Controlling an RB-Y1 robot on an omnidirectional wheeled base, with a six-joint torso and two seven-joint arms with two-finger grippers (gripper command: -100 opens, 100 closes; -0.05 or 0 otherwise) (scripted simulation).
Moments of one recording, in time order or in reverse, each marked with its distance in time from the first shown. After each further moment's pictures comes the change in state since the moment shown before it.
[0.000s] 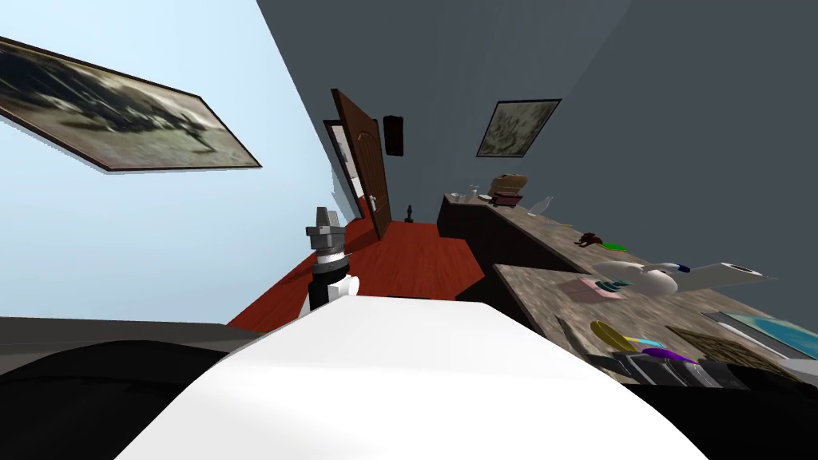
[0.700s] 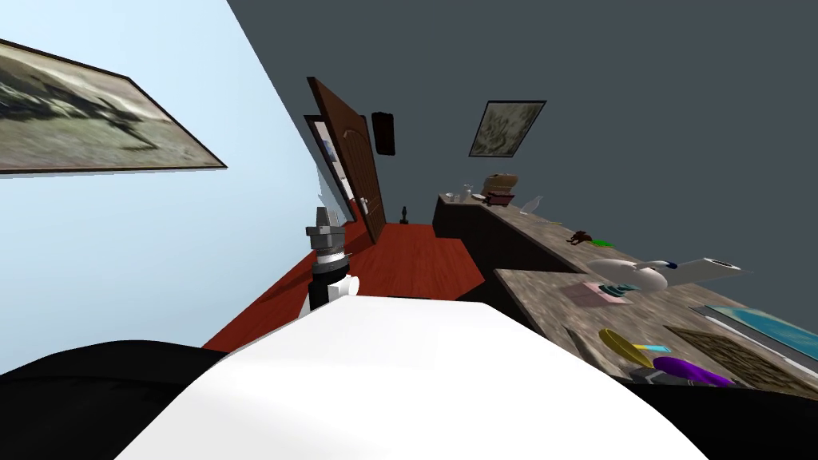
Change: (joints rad) left arm 0.000 0.000 0.000 0.000 0.000 0.000 0.000; right arm 0.012 0.015 -0.049 0.086 0.035 0.009 0.167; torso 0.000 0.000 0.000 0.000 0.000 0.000
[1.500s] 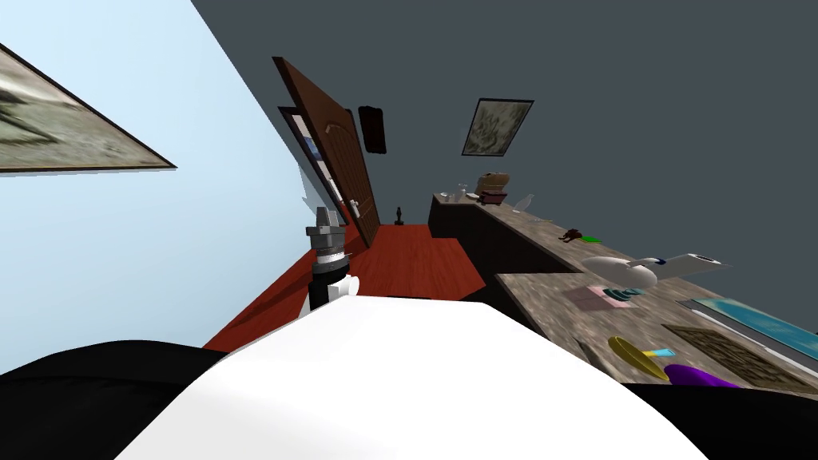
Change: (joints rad) left arm 0.000 0.000 0.000 0.000 0.000 0.000 0.000; right arm 0.004 0.011 -0.045 0.100 0.035 0.007 0.180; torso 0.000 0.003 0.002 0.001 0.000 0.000
